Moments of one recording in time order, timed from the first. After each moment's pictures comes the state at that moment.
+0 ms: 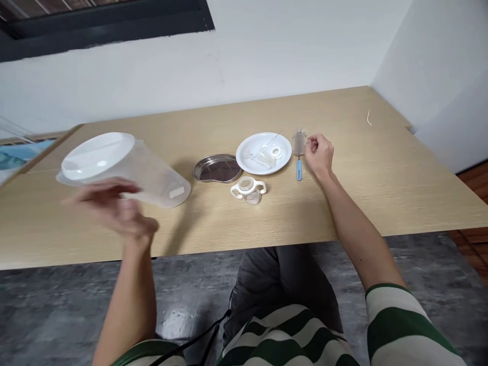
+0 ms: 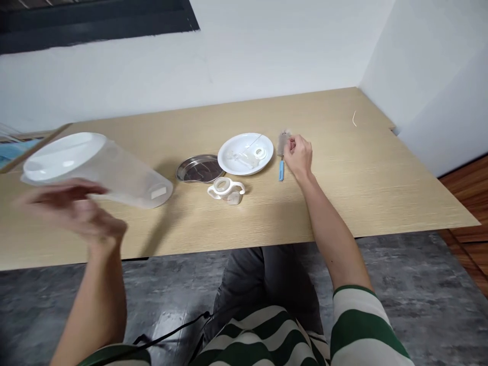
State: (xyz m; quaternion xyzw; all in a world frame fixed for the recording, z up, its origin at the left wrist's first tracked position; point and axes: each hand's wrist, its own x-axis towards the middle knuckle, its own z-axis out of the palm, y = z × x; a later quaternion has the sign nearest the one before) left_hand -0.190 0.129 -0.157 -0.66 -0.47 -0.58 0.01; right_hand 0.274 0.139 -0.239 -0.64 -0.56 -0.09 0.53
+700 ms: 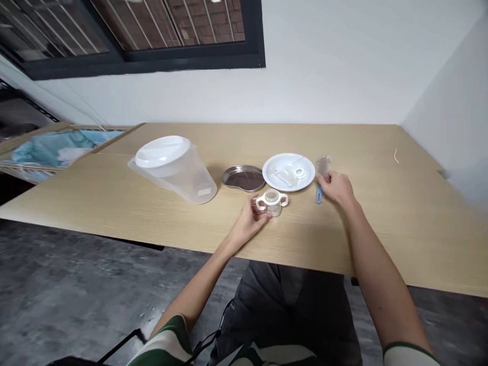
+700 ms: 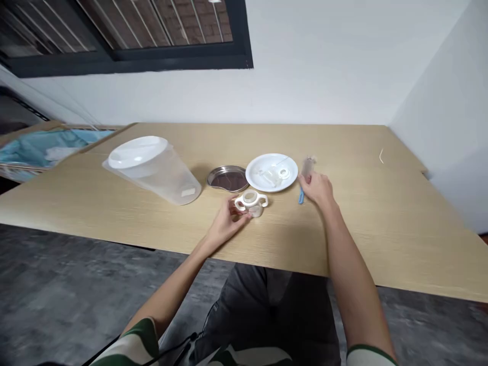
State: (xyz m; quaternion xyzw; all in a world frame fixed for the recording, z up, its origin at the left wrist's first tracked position) left_hand -0.055 0.067 -0.243 -0.72 -0.47 -0.38 -0.35; right_hand 0.266 0.126 -0.217 -0.74 -0.61 0.06 0.27
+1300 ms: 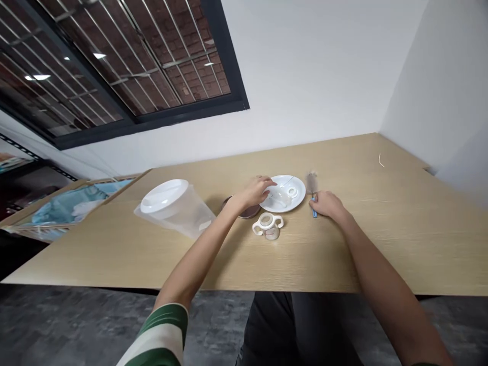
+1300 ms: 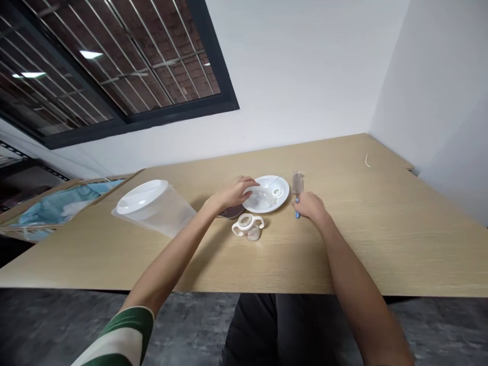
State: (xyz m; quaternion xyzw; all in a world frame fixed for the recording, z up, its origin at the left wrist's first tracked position) left_hand -0.007 0.208 -0.125 -0.95 -0.31 -0.08 -0.04; right_hand 0.259 0.126 -0.216 -0.76 -0.63 0.14 0.12
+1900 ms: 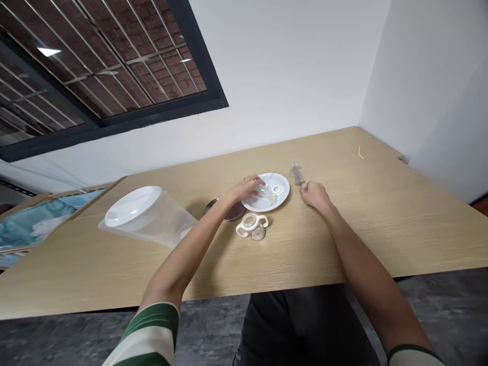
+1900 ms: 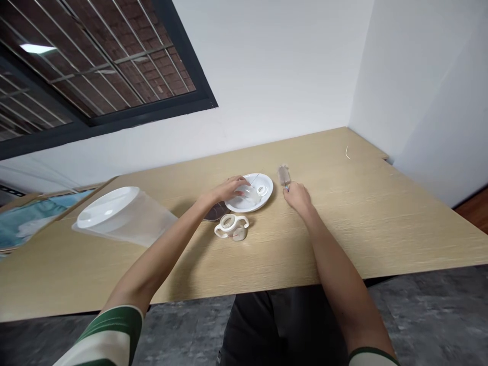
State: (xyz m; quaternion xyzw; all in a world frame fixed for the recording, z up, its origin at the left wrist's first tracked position) left_hand 0.013 0.267 -0.165 -0.95 -0.31 0.01 -0.09; right_hand 0.270 0.128 -0.217 -0.79 -0.53 0.18 0.26
